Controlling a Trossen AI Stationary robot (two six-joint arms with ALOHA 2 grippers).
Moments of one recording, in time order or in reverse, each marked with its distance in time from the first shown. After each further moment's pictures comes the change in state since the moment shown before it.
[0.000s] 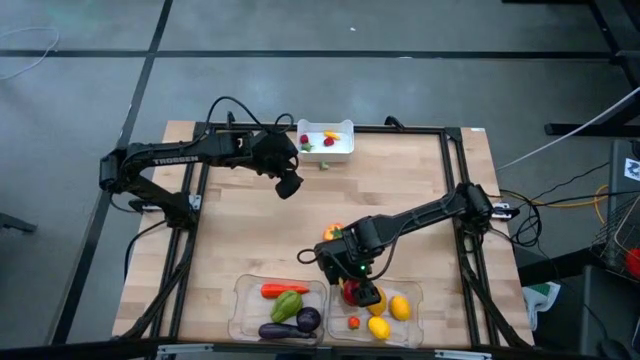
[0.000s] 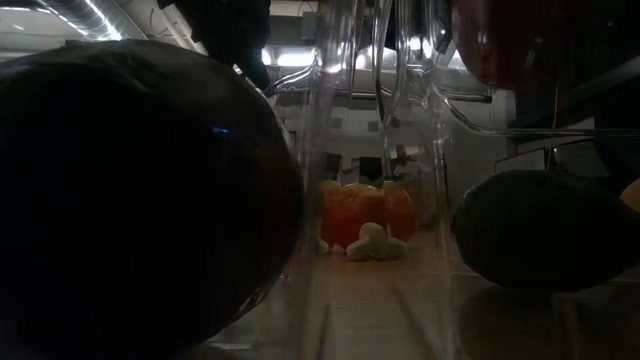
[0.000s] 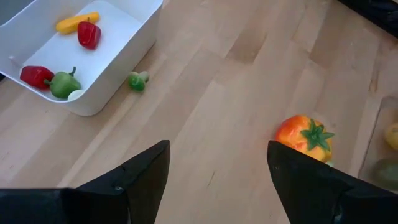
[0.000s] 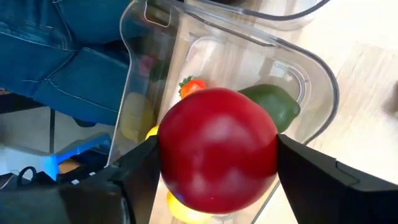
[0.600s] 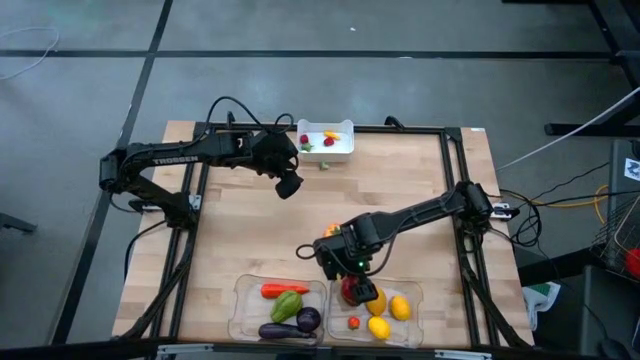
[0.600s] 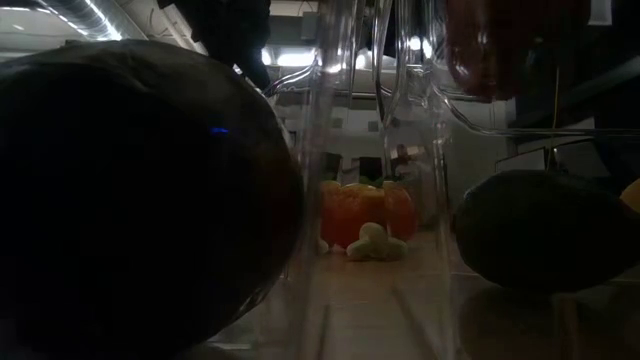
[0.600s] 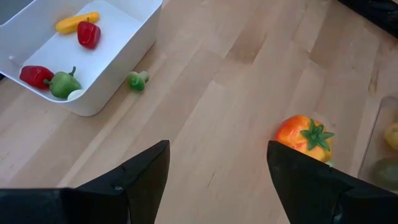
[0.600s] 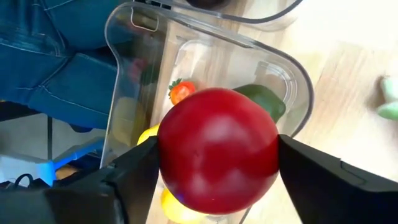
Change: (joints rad) left arm 0.000 0.000 0.000 0.000 0.000 0.000; right arm -0.018 0.000 0.000 -0.004 0.015 0.011
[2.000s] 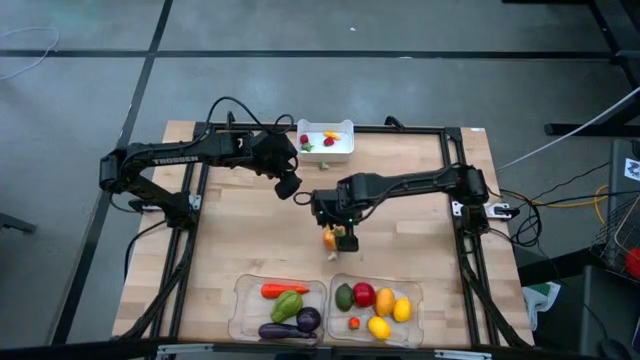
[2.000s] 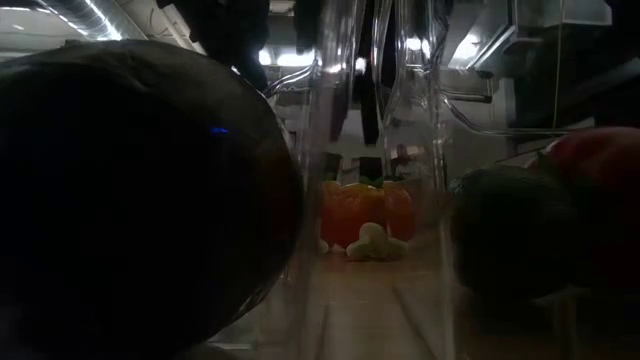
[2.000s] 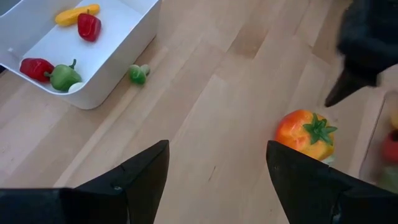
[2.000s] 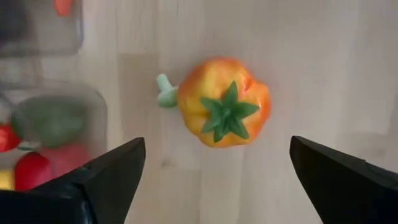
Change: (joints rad) left arm 0.000 0.000 -0.001 -0.022 0.000 0.000; right arm -0.246 -0.031 -0.062 -0.006 0.323 -0.051
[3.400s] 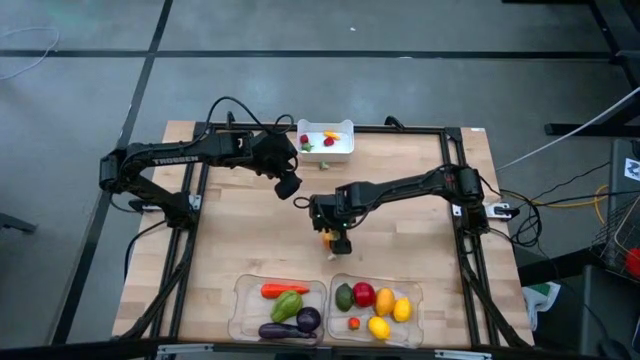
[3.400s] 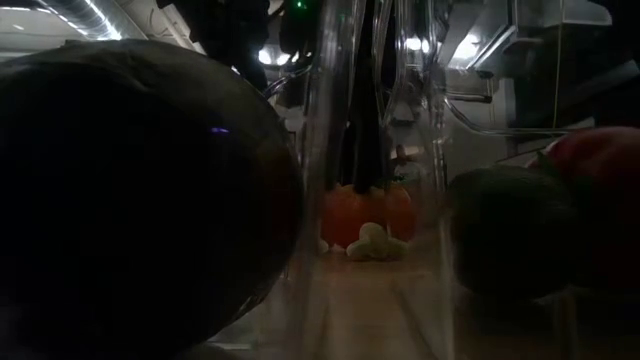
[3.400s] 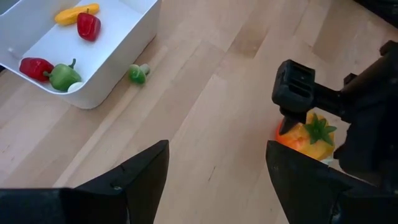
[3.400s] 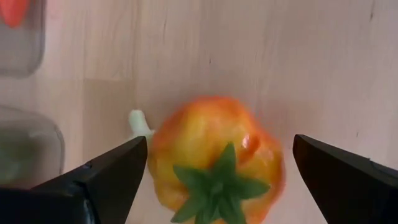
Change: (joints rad) left arm 0.000 0.000 0.000 0.000 0.000 0.000; right arm -0.029 0.034 -0.246 0.371 -0.027 -0.080
